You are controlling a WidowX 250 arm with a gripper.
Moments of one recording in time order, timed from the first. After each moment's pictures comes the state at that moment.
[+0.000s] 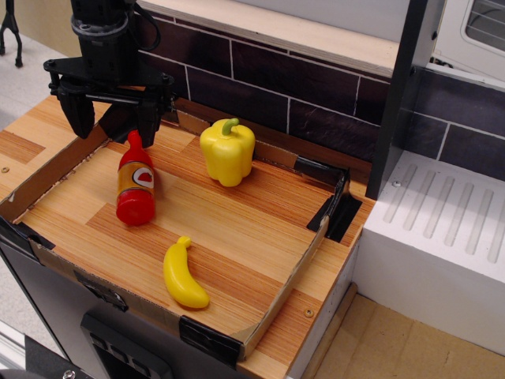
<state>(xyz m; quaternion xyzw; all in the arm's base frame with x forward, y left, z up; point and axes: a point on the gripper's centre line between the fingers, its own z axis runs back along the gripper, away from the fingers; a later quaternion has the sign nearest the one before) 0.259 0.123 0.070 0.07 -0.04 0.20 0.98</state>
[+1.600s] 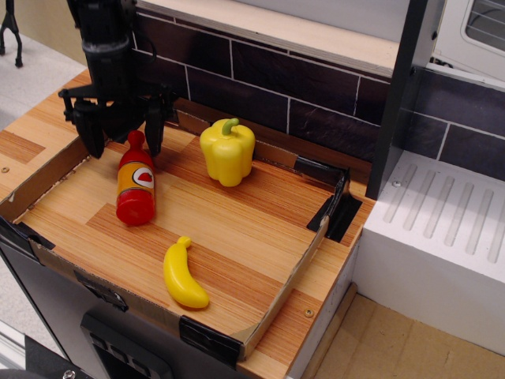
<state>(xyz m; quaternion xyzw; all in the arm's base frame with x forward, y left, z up) 0.284 0.145 0.018 0.00 0.04 0.28 0.96</state>
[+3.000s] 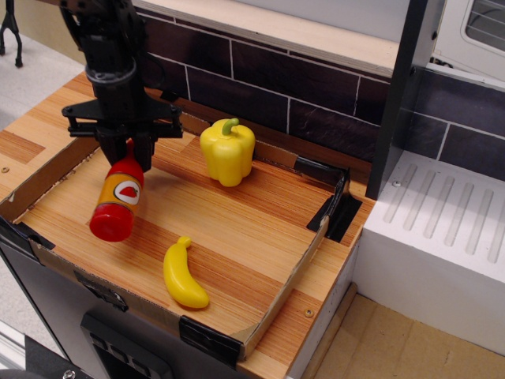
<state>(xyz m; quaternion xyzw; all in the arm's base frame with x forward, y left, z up) 0.270 0.125 0.031 0.03 -0.07 0.25 0.97</state>
